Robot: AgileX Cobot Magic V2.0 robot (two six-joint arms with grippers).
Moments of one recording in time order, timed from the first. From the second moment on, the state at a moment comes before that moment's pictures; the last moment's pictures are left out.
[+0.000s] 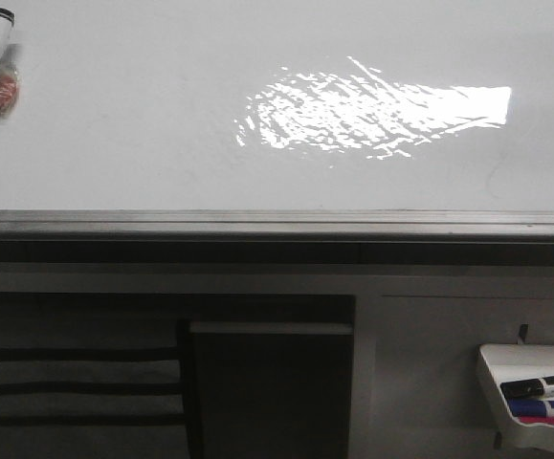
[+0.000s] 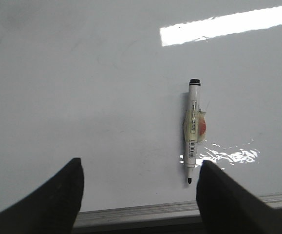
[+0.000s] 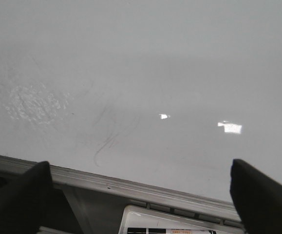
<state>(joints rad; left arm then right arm) -0.09 0.41 -0.56 0.02 0.40 0.08 0.11 0.59 -0.57 0.04 0.40 -0.05</state>
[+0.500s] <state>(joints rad) -0.09 0.44 -0.56 0.00 0.34 0.08 0.11 0.59 -0.57 0.04 0.40 -0.05</state>
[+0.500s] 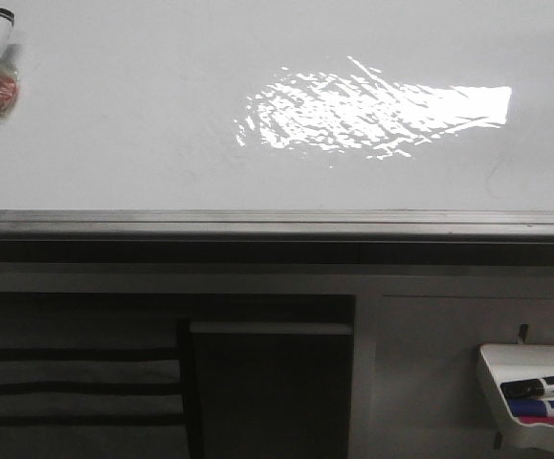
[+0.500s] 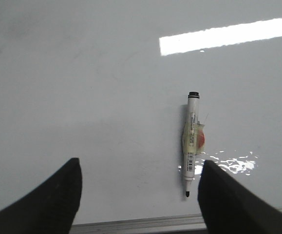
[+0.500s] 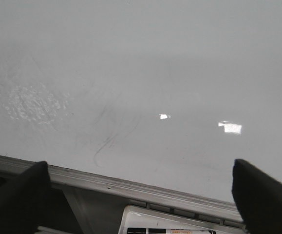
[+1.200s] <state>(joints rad) -0.23 1.07 -0.65 -0.02 0.15 0.08 0.11 0.59 -0.57 0.04 0.40 -0.05</state>
